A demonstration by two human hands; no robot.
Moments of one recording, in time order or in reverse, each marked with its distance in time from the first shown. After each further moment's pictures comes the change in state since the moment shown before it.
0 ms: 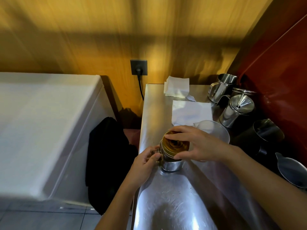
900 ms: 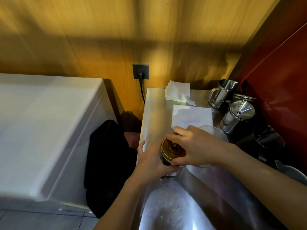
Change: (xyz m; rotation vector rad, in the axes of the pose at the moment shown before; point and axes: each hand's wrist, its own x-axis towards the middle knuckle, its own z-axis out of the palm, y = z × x) left_hand 0.022 0.022 0.016 0.474 0.053 0.218; right_hand 0.006 -0.028 -0.021 -0.490 -0.084 -0.006
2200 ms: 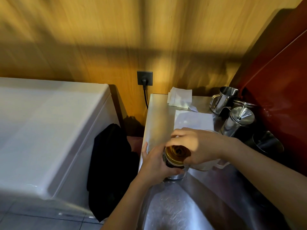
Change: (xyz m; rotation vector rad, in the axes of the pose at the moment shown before) left_hand -0.004 -0.001 0.007 0.005 0.040 -0.027; right_hand 0.003 0.007 -0.021 0.199 -0.170 -0.105
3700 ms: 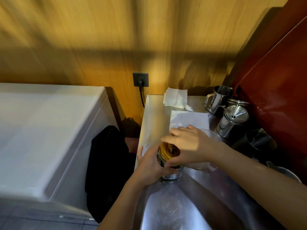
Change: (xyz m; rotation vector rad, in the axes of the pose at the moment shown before) left_hand 0.000 0.004 -0.001 -0.022 -0.081 -0.056; right_hand 0.002 0.005 0.022 -0.230 0.188 0.091
